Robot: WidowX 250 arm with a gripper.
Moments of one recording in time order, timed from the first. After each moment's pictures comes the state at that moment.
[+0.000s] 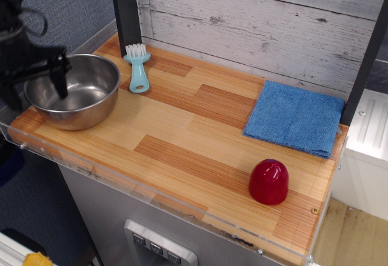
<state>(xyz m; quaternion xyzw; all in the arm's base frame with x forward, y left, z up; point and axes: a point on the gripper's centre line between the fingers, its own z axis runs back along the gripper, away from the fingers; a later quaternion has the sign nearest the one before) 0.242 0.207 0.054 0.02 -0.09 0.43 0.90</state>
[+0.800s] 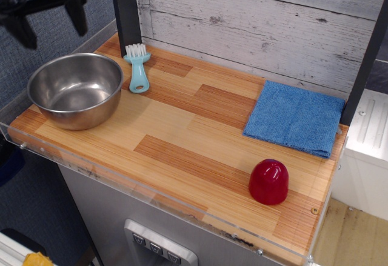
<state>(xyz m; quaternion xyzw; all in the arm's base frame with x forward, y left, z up) 0.261 0.161 0.144 -0.01 -0.15 0.37 0.92</state>
